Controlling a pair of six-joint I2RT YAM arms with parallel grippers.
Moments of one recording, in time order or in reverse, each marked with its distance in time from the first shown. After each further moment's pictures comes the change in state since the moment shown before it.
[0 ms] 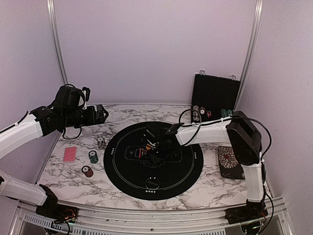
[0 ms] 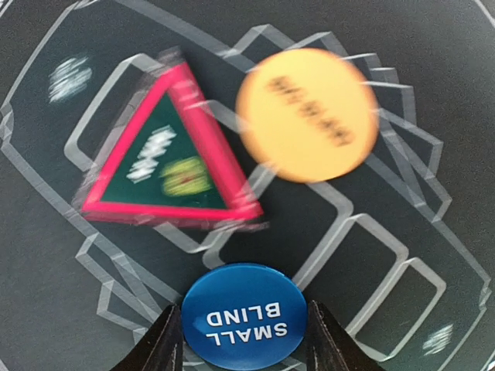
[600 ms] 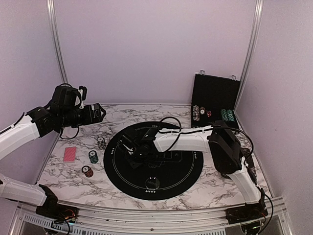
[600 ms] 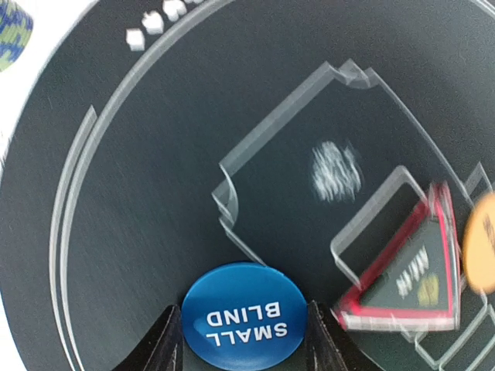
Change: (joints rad) left arm 0.010 -0.039 -0.008 -0.004 0.000 -0.002; right arm 0.135 0.224 0.370 -0.103 -0.043 -0.024
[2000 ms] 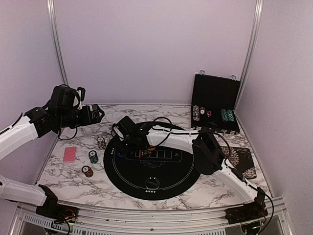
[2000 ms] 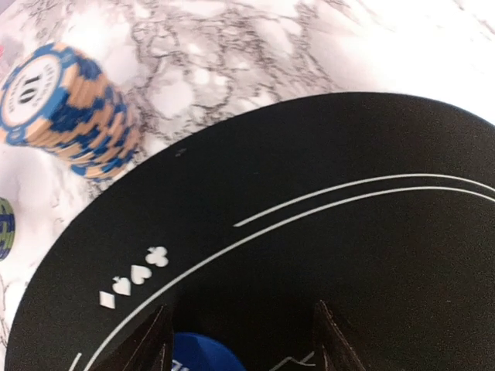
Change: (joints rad) left arm 0.012 -0.019 -0.003 -0.033 0.011 -0.011; right arm -0.095 0.317 0.461 0.137 -0.027 -0.143
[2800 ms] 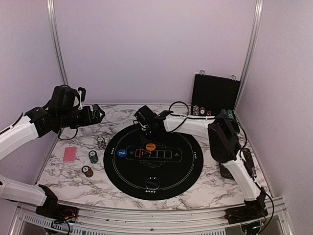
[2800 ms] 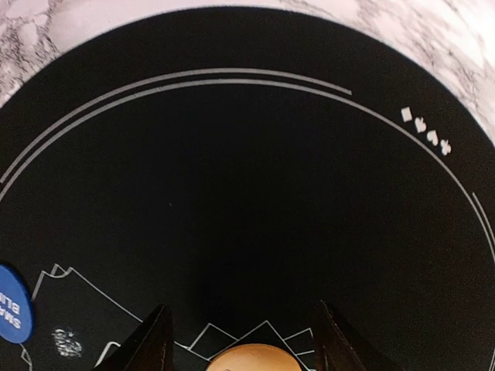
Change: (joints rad) left arm 0.000 0.005 0.000 0.000 0.013 -0.005; right arm -0.137 -0.217 -0.262 -0.121 0.121 0.123
